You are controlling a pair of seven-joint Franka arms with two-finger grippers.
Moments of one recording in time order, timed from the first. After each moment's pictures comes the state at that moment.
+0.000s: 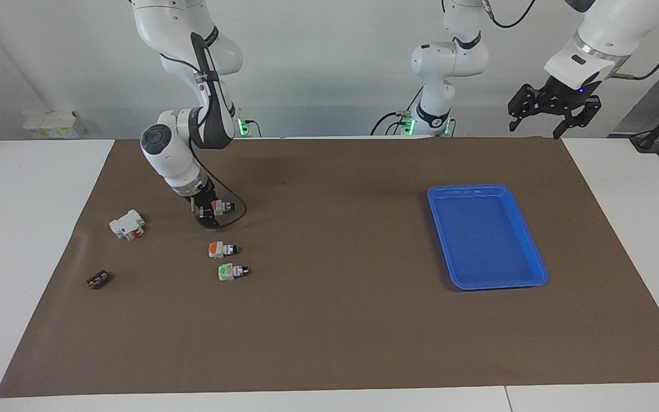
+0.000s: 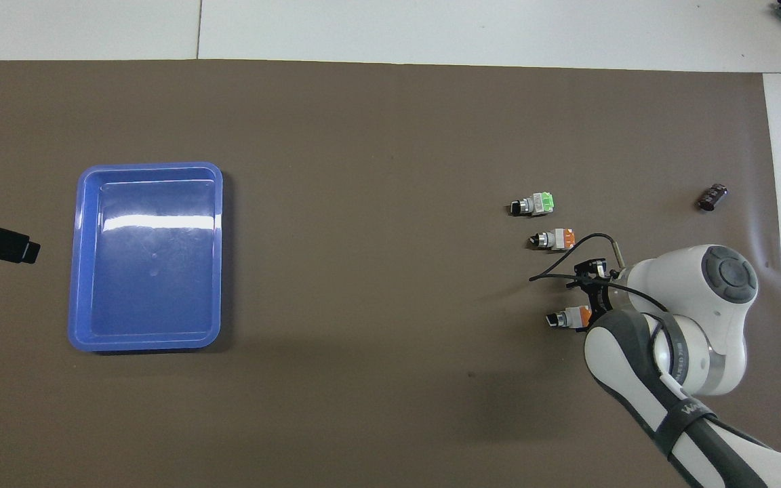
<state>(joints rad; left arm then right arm) -0.05 -0.04 0.01 -1.51 -0.03 1.41 0.24 0.09 0.04 0.00 -2.43 0.18 2.38 1.41</state>
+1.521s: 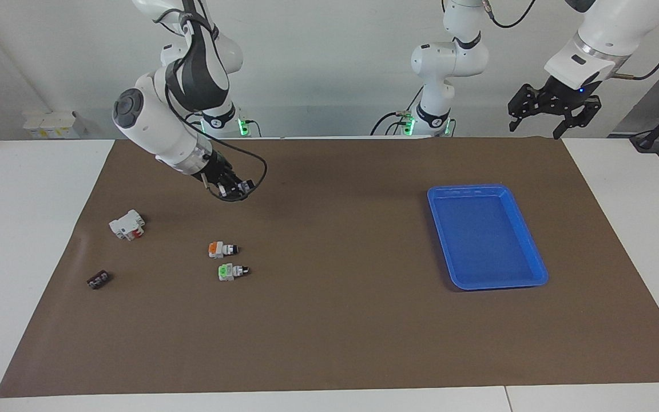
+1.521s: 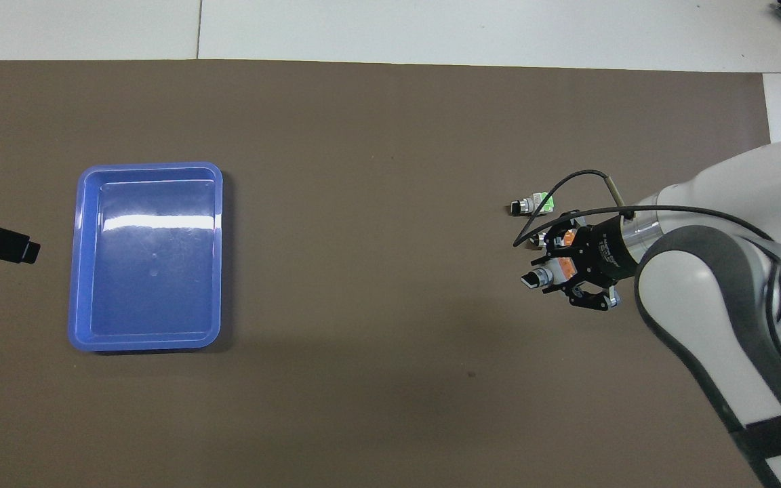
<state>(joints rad) -0.05 -0.04 0.01 -1.51 -0.03 1.41 0.24 0.13 0.01 0.01 -1.95 0.50 1.82 1.24</state>
